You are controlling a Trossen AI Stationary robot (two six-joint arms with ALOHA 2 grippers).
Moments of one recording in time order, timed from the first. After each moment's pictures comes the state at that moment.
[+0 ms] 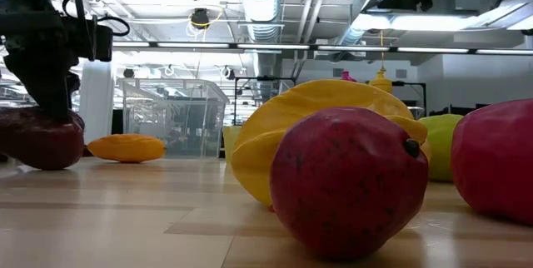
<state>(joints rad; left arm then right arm) -0.30 0.92 0.47 -0.71 -0.14 -0.81 -0.45 0.73 0.79 -0.12 0.26 0.02</state>
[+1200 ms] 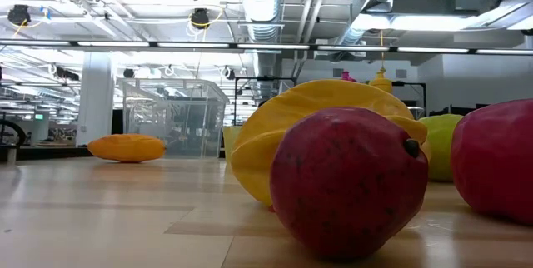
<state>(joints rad) -0.17 0.65 0.68 0.24 -0.16 -0.42 -0.09 0.81 0.79 0.11 0.26 0.12</state>
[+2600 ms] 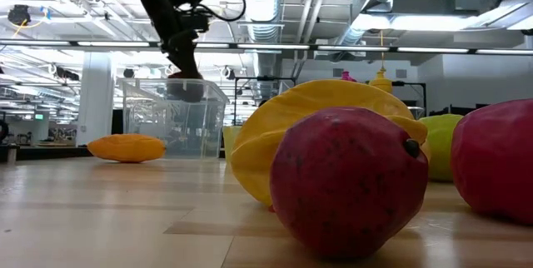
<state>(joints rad) 0.71 1.38 1.18 -0.71 -0.09 0.32 -0.08 0.86 0.79 0.16 0.26 0.16</state>
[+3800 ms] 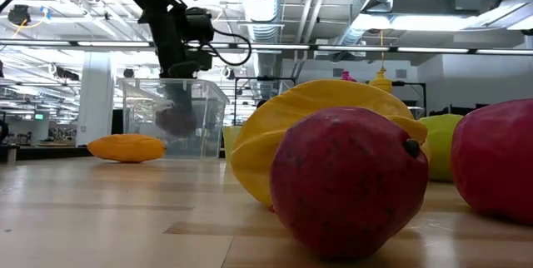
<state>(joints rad) 0.71 1.55 1.13 -0.75 -0.05 0.23 -0.08 0.86 0.79 0.16 0.26 0.16</state>
